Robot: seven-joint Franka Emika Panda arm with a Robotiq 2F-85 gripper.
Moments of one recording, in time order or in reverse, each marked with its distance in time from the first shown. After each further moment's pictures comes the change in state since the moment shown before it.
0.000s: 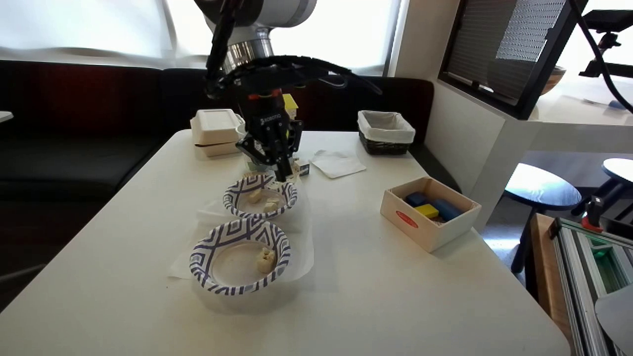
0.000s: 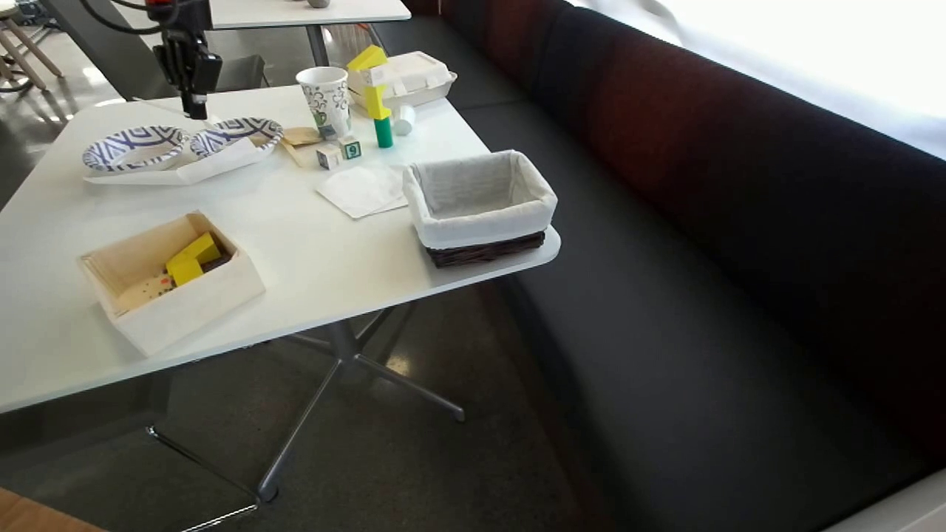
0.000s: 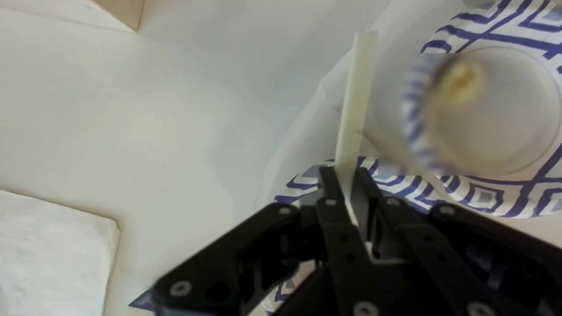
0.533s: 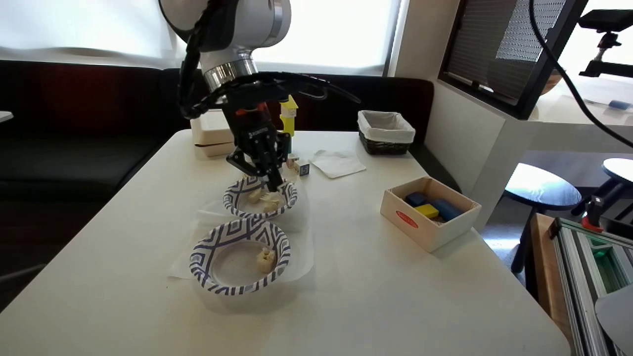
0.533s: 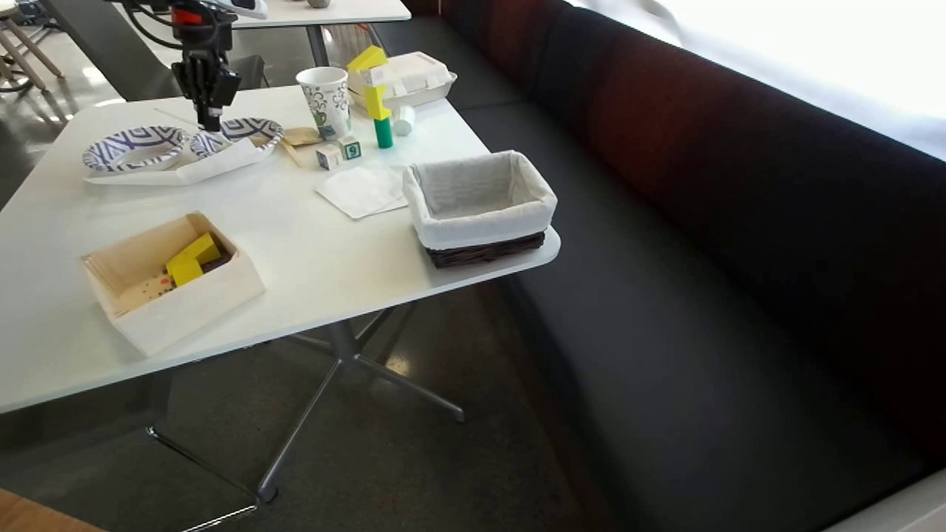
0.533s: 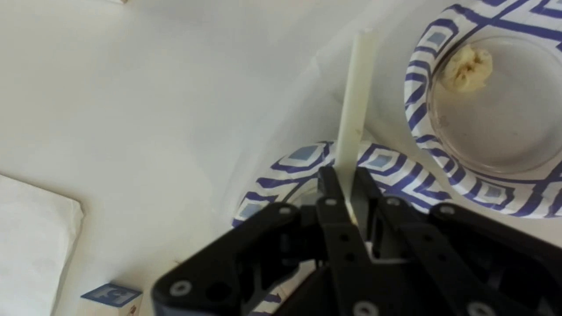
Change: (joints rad) arm 0.000 0.172 0.003 0.217 0.003 -0.129 -0.055
